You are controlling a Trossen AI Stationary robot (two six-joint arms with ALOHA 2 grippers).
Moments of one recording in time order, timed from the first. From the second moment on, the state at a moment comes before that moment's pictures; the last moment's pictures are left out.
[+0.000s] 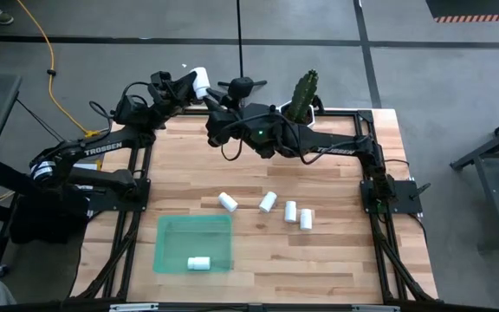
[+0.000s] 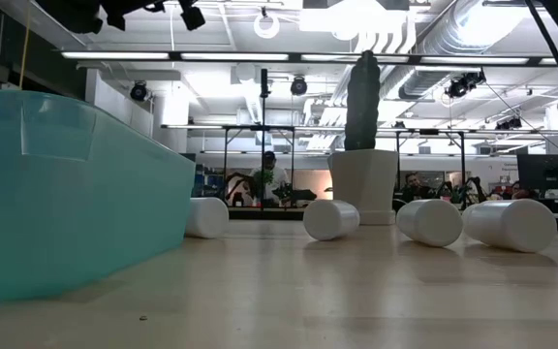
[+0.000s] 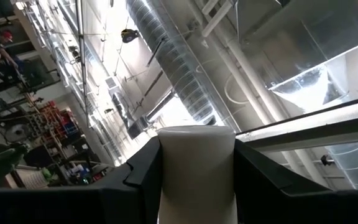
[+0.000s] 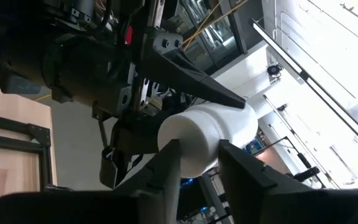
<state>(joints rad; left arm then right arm) 0.56 1.11 0.76 1.05 0.15 -1.32 -0.01 2.08 2.29 -0.16 0.73 -0.94</state>
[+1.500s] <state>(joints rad) 0.53 1.16 0.98 0.98 0.35 -1.26 -0.01 2.08 2.29 -0.02 0.71 -1.22</state>
